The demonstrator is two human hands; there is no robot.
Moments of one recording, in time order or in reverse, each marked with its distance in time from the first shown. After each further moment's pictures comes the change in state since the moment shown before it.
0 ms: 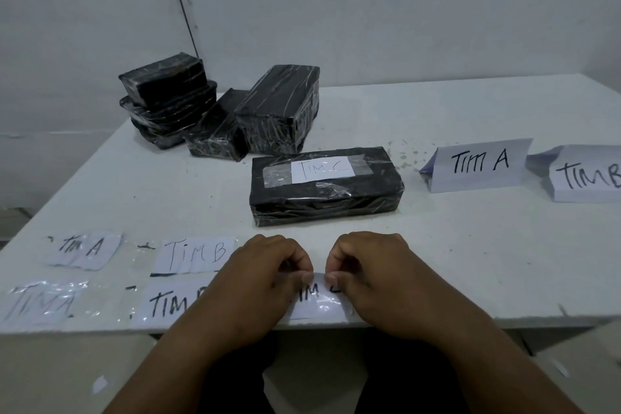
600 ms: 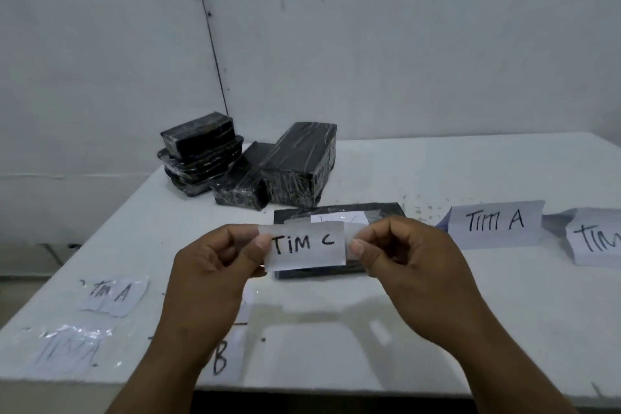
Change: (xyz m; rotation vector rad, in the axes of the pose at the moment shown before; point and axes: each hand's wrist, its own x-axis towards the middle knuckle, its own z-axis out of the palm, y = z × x) left_hand 0.004 0.003 -0.057 -0.797 0.600 -0.135; right_hand 0.017 -0.020 -0.044 0.538 0.457 -0.067
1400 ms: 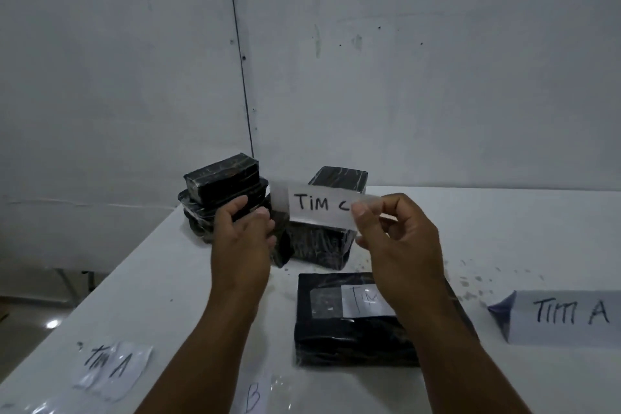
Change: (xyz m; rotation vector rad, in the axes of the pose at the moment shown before) left_hand 0.131 0.001 0.025 -0.233 0.266 -0.084; right_hand 0.125 -0.012 0.063 0.299 0.243 -0.007
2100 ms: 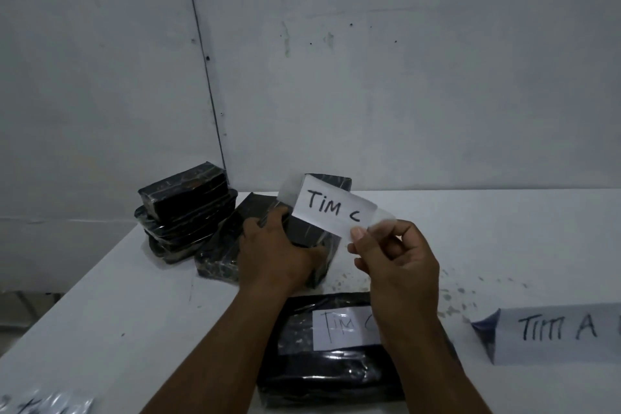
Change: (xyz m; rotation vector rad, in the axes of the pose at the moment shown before) left_hand 0.040 -0.048 0.077 0.930 -0.208 0.162; right_hand 0.020 0.037 -0.015 0.287 0.184 0.100
